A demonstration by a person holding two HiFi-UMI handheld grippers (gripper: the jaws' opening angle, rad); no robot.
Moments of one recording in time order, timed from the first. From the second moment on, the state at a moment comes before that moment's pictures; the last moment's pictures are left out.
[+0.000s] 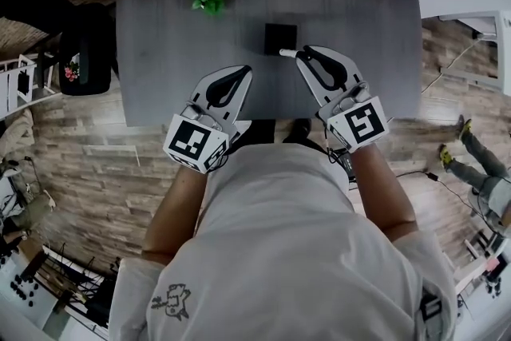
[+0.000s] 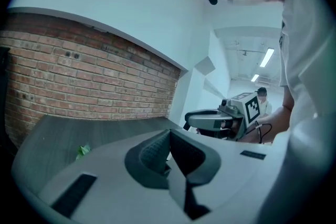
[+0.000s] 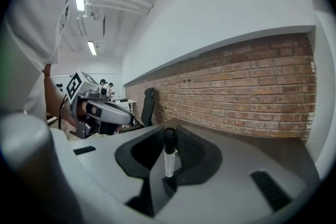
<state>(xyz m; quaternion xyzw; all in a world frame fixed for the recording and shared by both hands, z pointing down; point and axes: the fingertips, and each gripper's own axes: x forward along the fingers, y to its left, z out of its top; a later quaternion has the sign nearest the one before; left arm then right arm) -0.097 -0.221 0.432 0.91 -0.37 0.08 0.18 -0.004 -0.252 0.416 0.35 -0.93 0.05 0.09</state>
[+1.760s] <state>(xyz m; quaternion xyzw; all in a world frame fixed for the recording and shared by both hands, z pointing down) -0.085 -0.235 0.481 0.92 -0.32 0.10 0.22 0.018 -0.250 0.570 0.39 -0.88 0.12 0.23</state>
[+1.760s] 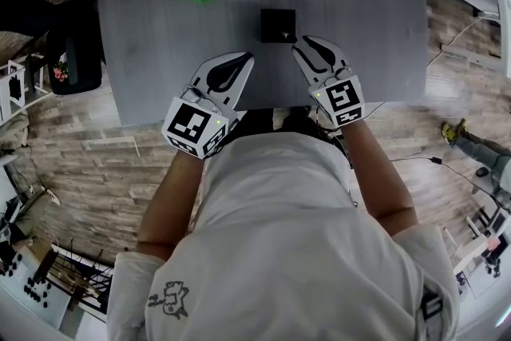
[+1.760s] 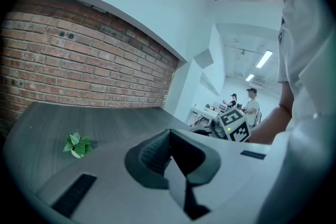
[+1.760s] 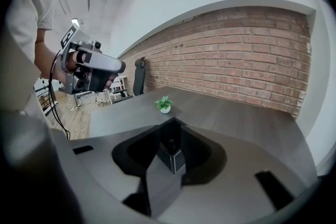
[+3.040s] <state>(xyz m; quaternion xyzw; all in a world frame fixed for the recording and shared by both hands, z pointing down) -0.009 -0.151 0.379 0.91 -0.39 0.03 0.12 0.079 -0.171 0.396 0.33 -0.93 0.00 0.14</state>
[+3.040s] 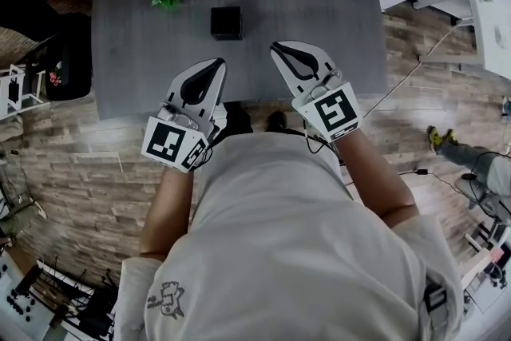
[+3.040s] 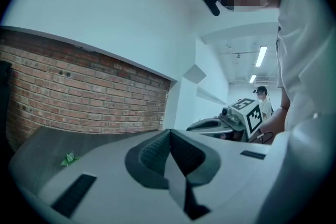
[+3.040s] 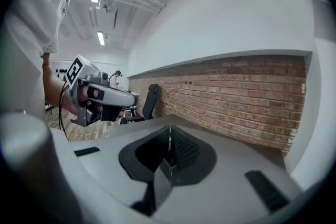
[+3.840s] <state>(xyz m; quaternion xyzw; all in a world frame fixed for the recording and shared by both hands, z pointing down) 0.063 -0.085 0.344 0.91 -0.41 0.01 0.08 0.154 -0.100 0.349 0.33 -0.94 -0.03 0.10</state>
